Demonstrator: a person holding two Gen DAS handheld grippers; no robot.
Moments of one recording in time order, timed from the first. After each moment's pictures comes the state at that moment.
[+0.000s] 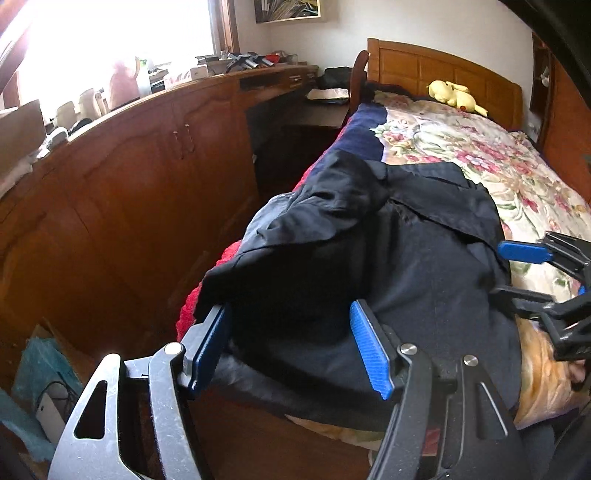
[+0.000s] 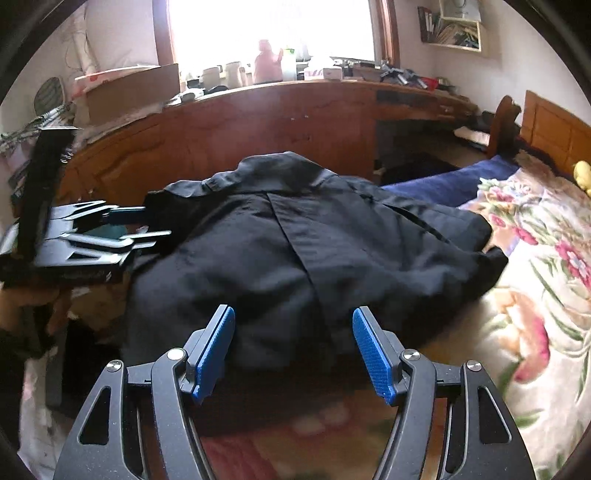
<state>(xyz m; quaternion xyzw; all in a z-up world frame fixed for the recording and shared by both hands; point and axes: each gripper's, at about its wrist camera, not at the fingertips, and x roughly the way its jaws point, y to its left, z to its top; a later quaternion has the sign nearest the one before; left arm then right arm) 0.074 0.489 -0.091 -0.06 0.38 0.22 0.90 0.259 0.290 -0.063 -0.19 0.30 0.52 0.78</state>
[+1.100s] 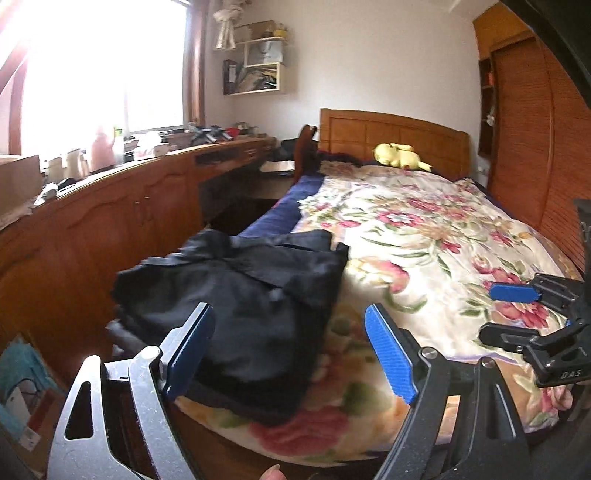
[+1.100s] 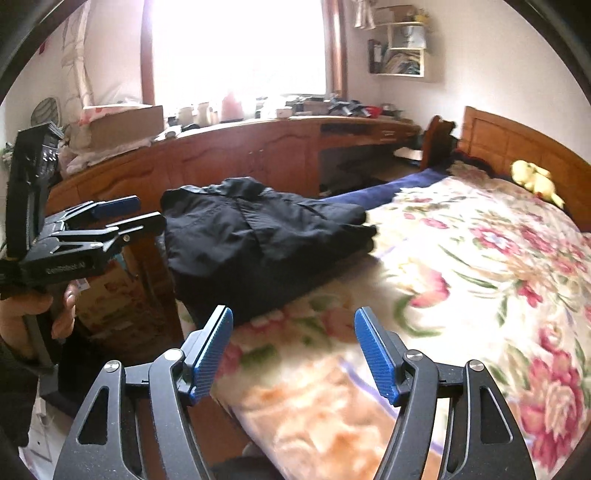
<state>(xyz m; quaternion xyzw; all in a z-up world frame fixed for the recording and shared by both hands) 0.033 0.313 -0.025 -0.06 0.24 0.16 0.95 0.174 0.069 -0.001 -0.15 0.25 0.46 0.84</state>
